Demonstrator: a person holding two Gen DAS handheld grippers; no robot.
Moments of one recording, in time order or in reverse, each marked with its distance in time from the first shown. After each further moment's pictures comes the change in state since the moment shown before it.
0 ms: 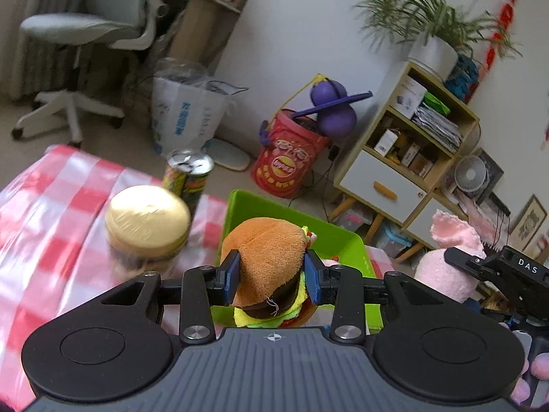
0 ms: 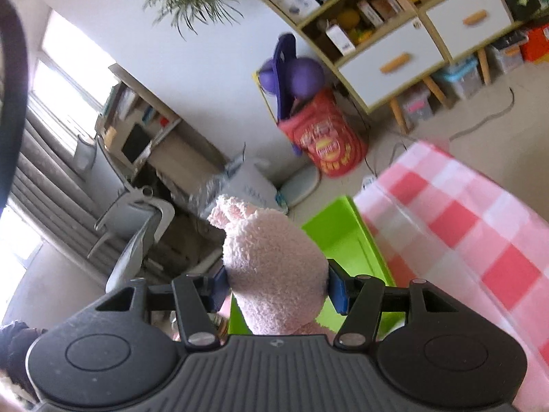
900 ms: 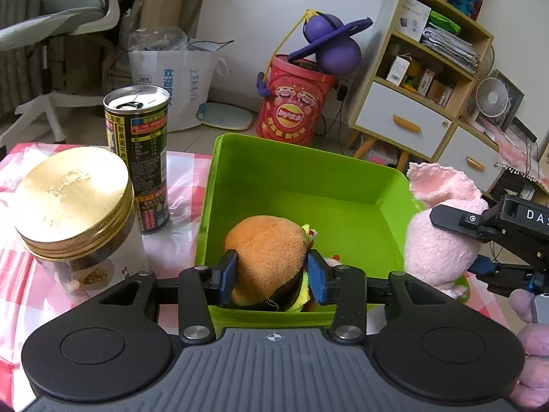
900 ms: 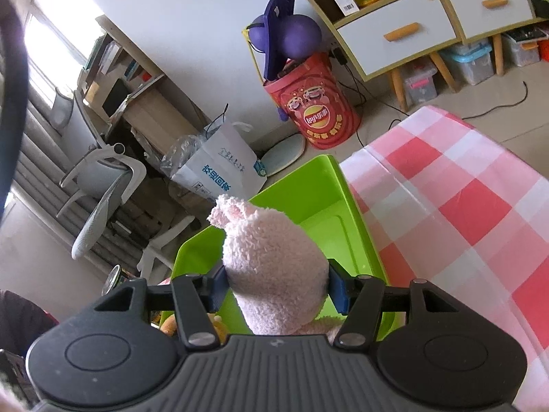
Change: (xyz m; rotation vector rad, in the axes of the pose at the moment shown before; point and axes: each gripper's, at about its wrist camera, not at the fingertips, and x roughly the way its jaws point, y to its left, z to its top) left arm 0.101 -0.002 -0.027 0.165 0.145 0.066; right arm 0.087 -0.032 -0.021 -0.075 0.123 -0.057
